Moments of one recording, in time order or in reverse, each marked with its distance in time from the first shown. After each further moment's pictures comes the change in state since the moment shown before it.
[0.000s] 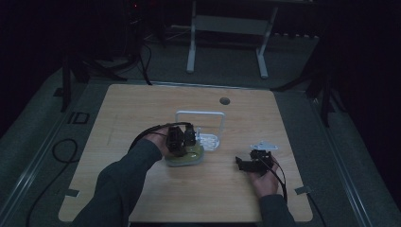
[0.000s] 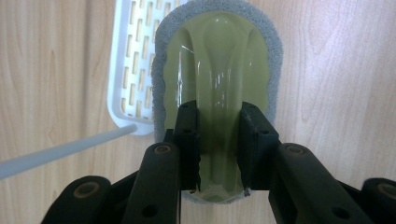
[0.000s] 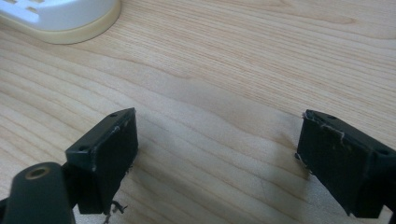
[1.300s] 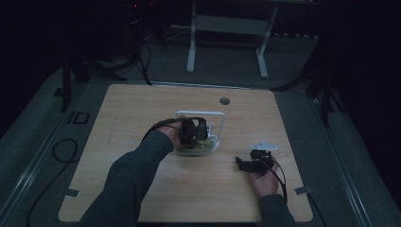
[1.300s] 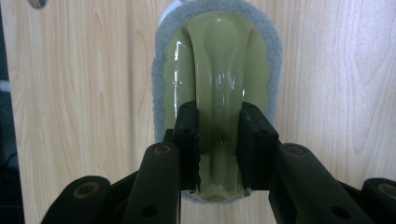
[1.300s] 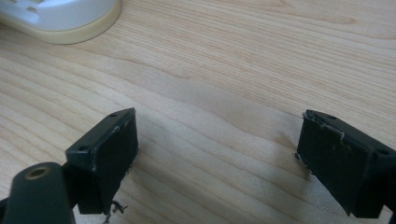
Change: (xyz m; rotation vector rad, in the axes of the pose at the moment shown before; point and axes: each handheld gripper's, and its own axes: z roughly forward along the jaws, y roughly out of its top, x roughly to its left) left arm 0.015 0.034 0.007 -0.002 0.100 0.110; right arm 0.000 0.000 0.000 0.001 0.000 -0.001
